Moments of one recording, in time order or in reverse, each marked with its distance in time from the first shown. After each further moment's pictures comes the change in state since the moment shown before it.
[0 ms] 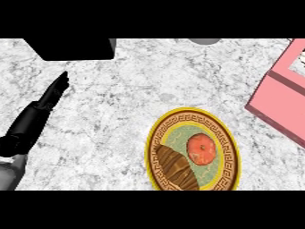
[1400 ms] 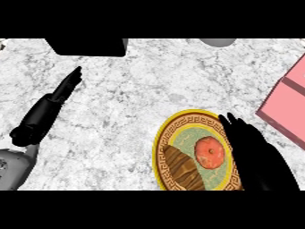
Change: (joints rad) left arm -0.080 -0.057 -0.006 0.057 -0.036 -0.064 0.004; right arm -0.598 0.334 0.500 0.180 0.073 0.487 0.679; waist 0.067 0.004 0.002
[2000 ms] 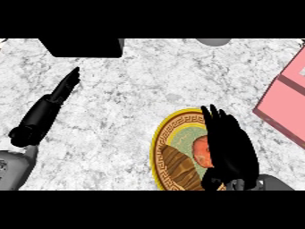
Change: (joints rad) left arm 0.014 -0.016 0.023 0.004 -0.013 -0.006 -0.003; right arm -0.078 0.194 0.014 0.227 0.102 0.058 -0.004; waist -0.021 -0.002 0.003
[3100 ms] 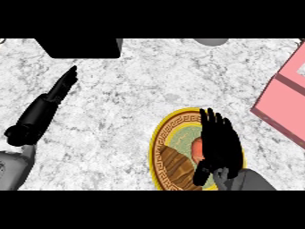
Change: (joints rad) left arm 0.011 -0.030 0.052 -0.022 -0.037 -0.037 0.031; right arm 0.096 0.163 -0.090 0.181 0.177 0.056 -0.098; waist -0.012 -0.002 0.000
